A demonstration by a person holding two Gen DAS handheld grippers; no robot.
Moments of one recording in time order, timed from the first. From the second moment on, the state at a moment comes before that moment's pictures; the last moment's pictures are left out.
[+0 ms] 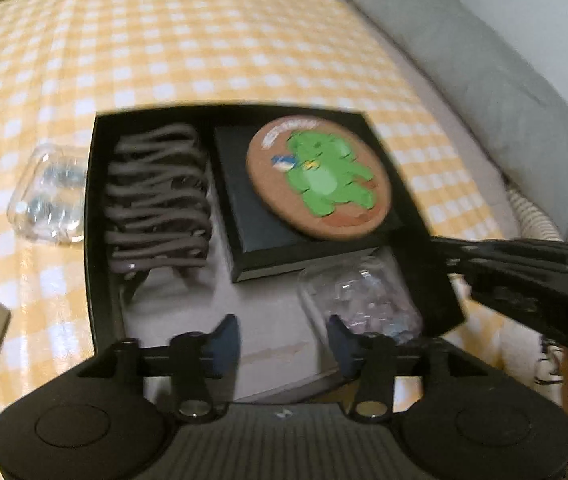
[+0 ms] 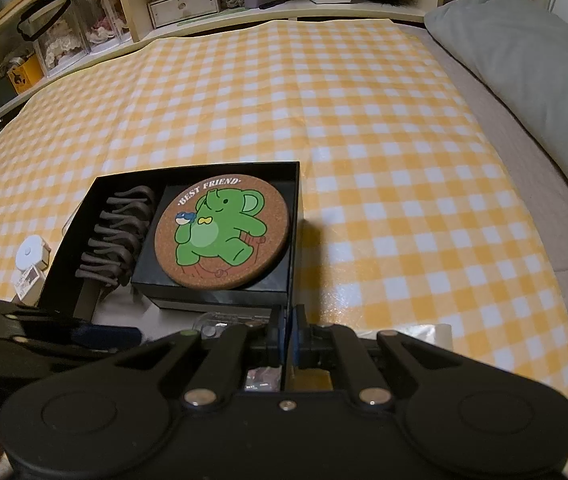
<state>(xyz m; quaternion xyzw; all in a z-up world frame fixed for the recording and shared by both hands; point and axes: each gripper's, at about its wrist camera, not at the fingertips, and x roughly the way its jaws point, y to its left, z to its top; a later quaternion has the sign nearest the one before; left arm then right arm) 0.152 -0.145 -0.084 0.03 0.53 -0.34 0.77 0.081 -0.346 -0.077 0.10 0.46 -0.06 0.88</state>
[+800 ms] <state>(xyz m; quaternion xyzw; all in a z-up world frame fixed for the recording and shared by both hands) 0.159 -0.075 0.013 0.00 0.37 -0.28 0.89 0.080 -0.347 -0.077 0.10 0.46 -0.06 0.88</state>
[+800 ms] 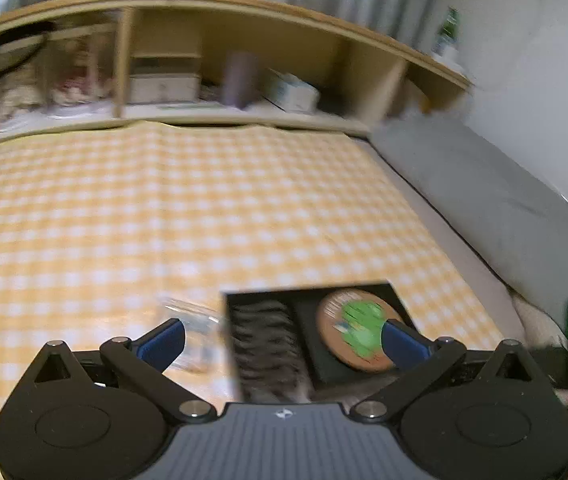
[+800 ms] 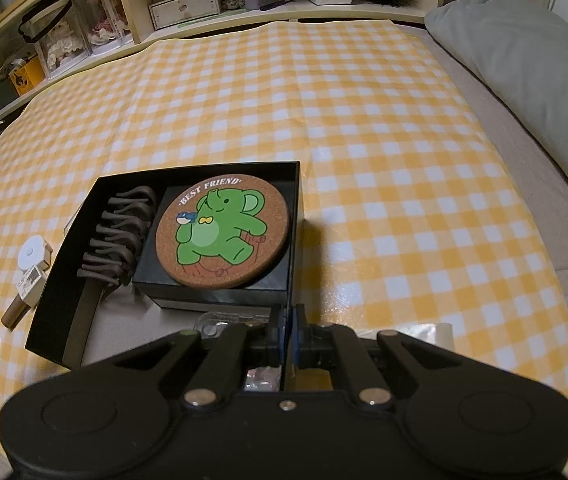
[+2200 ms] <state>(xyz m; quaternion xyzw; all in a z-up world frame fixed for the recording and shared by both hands) 0.274 -0.036 -0.125 0.05 0.39 -0.33 0.86 0.077 -0.347 -0.074 0.11 0.46 -0.07 0.88</state>
